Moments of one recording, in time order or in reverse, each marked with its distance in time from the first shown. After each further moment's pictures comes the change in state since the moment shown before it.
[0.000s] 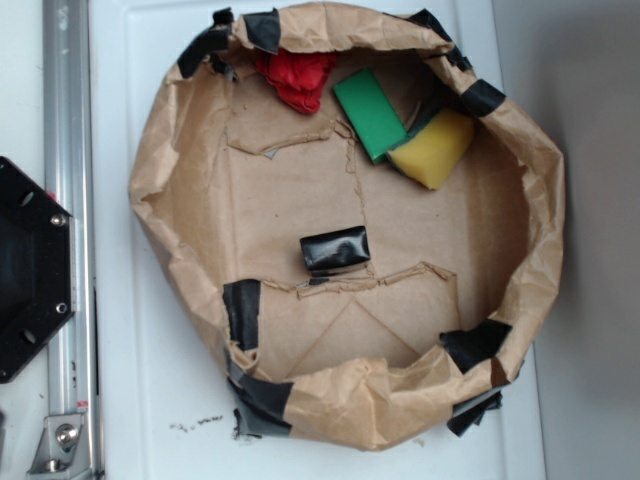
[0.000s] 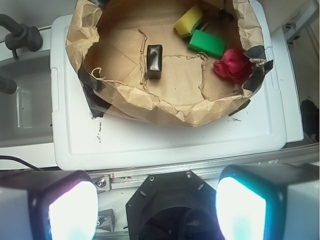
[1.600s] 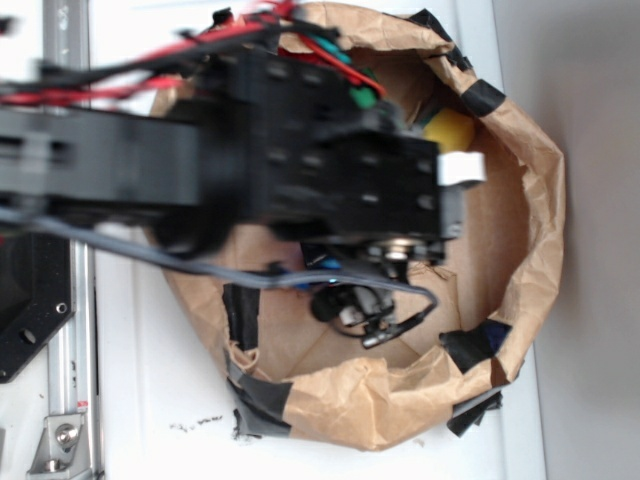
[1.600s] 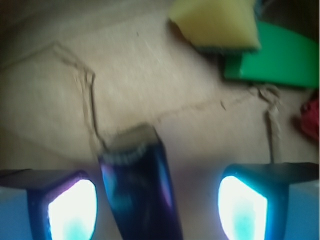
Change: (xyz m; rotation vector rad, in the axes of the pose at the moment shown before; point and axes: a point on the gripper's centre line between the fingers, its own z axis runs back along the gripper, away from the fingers) arm 0.121 0.004 -0.185 0.071 0.116 0.244
